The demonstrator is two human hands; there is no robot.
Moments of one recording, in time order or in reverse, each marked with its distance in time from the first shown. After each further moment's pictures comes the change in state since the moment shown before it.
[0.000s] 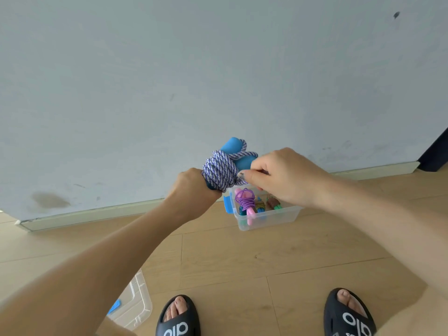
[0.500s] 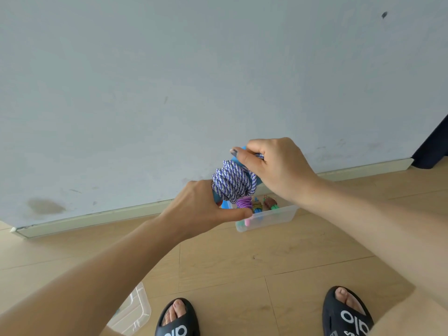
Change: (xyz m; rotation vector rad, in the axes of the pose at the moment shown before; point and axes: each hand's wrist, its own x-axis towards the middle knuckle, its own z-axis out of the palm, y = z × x) left_hand -0.023 0.009 0.008 0.075 -0.071 0.341; right_hand 0.010 0.007 0.011 0.088 0.420 -0.078
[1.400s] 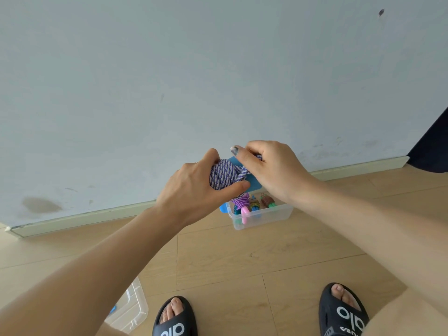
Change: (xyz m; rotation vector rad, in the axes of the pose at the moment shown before) left_hand 0.007 0.012 -0.015 0.056 0.197 -0.040; right_hand -0.007 -0.004 0.001 0.216 -0.092 0.147
